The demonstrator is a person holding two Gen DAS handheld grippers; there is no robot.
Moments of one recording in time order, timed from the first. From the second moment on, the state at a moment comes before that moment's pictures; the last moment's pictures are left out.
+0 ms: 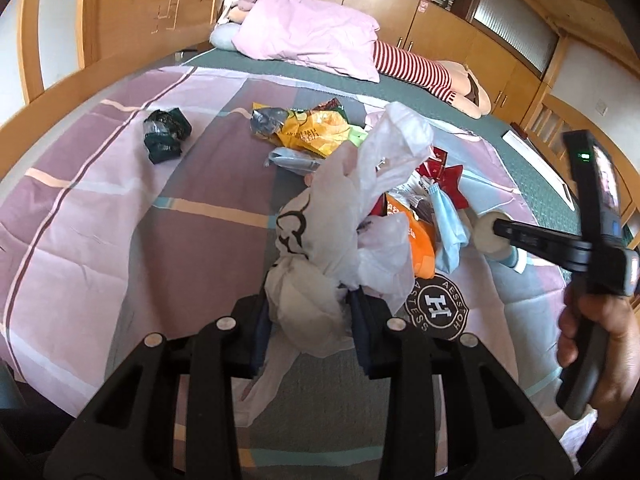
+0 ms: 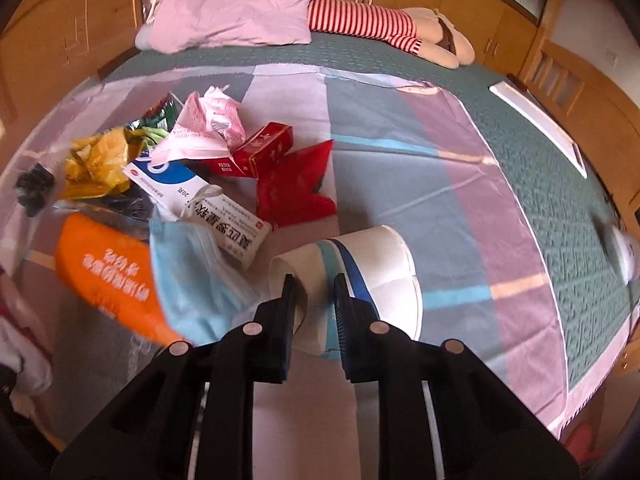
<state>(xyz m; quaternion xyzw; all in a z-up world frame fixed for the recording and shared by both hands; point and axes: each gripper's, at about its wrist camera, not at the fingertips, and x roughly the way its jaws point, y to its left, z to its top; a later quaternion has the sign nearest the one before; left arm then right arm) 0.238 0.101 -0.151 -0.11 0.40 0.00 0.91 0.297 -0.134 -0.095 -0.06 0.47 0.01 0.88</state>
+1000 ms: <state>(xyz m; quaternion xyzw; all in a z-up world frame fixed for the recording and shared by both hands) 0.193 0.073 -0.148 -0.15 0.39 -0.21 0.88 -0.031 -0.238 -0.026 0.11 0.51 0.03 0.85</state>
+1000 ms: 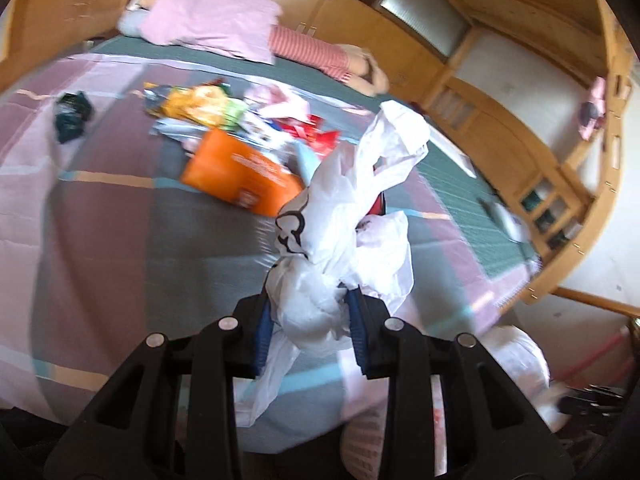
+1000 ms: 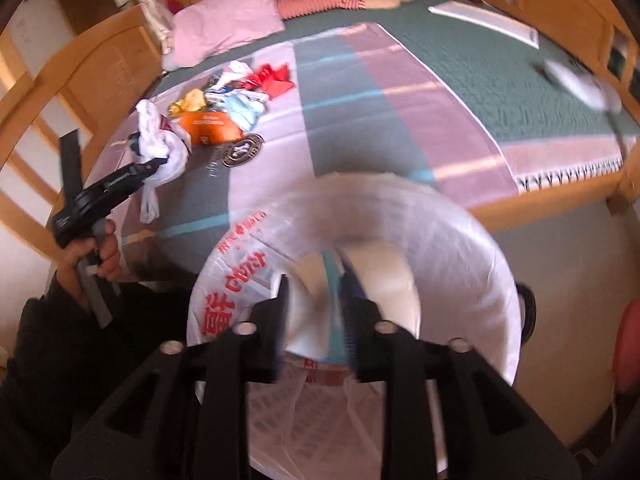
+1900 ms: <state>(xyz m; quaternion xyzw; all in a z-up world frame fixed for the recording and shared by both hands) 0.132 0.010 -0.124 -0.21 0.36 -0.53 0.74 -0.025 -0.283 0.039 0.23 0.37 -0.09 0.90</state>
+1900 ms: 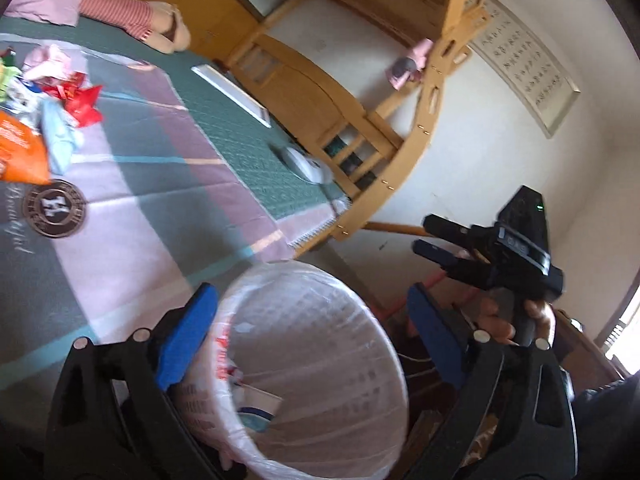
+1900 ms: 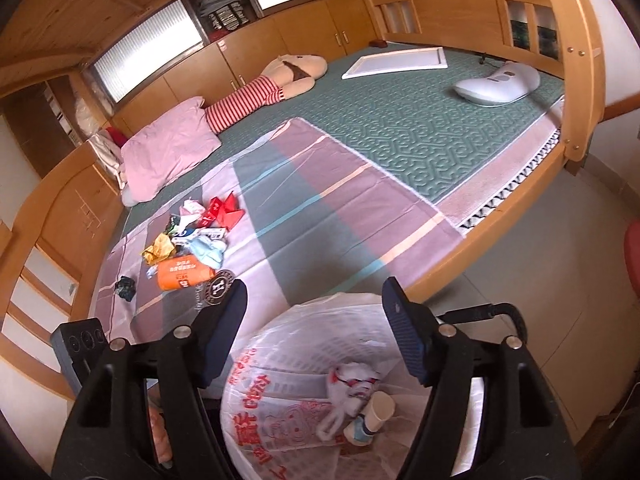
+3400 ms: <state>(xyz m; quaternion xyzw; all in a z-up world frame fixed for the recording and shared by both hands) 0.232 0.433 -0.115 -0.29 0.44 0.21 0.82 0.340 0.215 -0.129 0.06 0.50 0.15 0.85</state>
